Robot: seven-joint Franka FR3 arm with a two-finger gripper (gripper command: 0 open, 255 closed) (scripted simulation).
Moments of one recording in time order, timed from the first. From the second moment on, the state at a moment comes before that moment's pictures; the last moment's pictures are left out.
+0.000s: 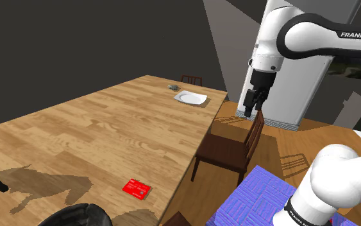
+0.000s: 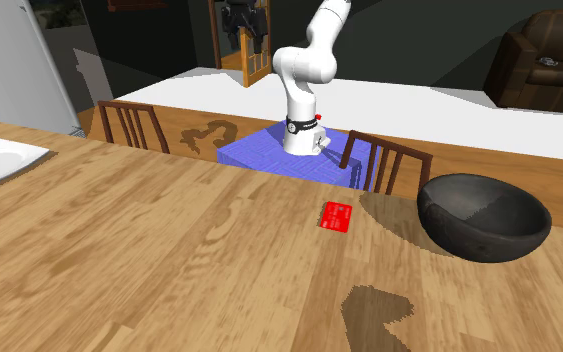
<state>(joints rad) 0.00 -0.82 0.04 -2.41 0.03 1.55 0.04</state>
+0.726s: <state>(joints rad) 0.10 -0.79 0.18 -2.57 0.15 1.90 0.11</state>
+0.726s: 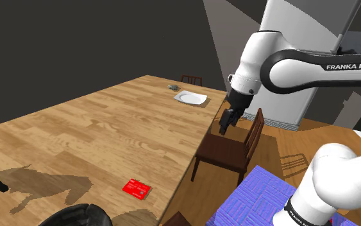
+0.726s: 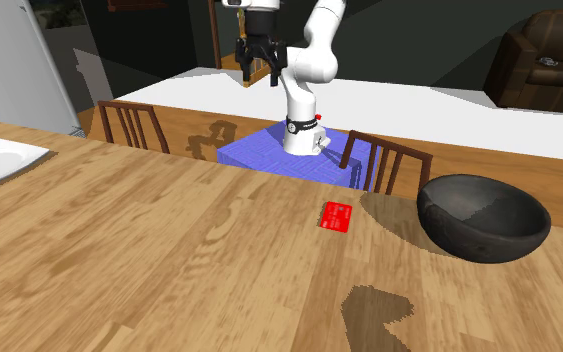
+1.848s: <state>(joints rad) 0.11 -0.36 0.56 -2.58 0.12 2.62 0.33</state>
